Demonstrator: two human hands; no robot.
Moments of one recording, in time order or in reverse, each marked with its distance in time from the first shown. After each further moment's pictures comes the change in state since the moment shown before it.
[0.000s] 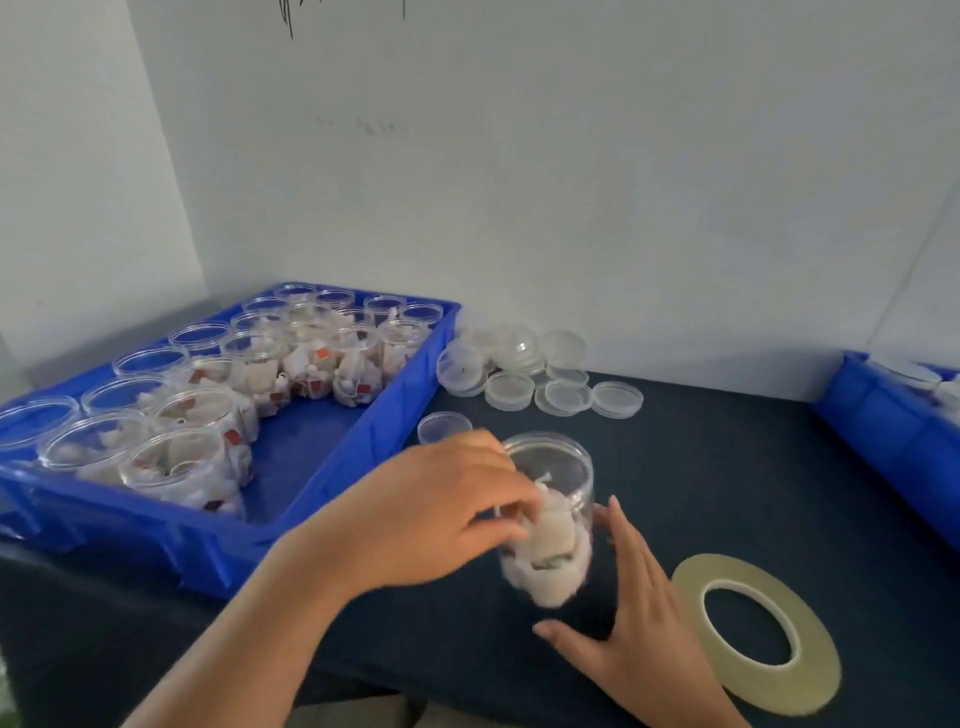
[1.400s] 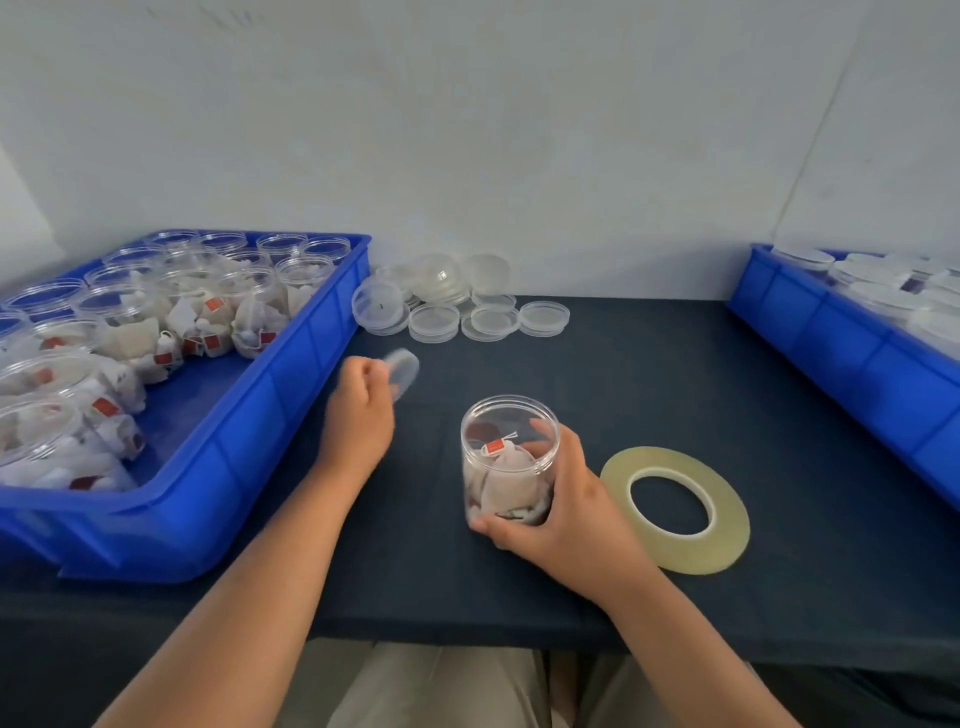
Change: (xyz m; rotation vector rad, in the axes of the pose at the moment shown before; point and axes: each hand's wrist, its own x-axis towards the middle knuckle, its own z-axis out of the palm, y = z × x) left_hand 0.049 -0.101 0.148 -0.591 0.589 -0.761; right_hand 0.001 0.004 -0.003 0.252 0.040 0.135
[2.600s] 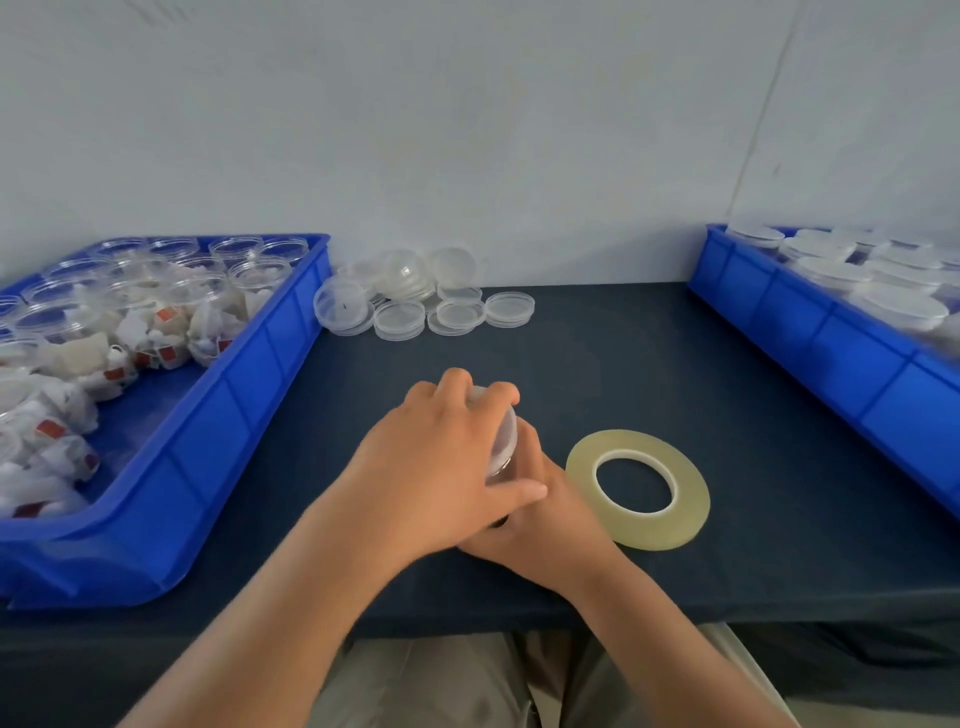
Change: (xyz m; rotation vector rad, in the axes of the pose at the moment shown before) left_hand -0.106 0.143 0.003 0.900 -0.512 0.573; right_hand 0.000 -0.004 0.005 0.010 -0.001 -0.063
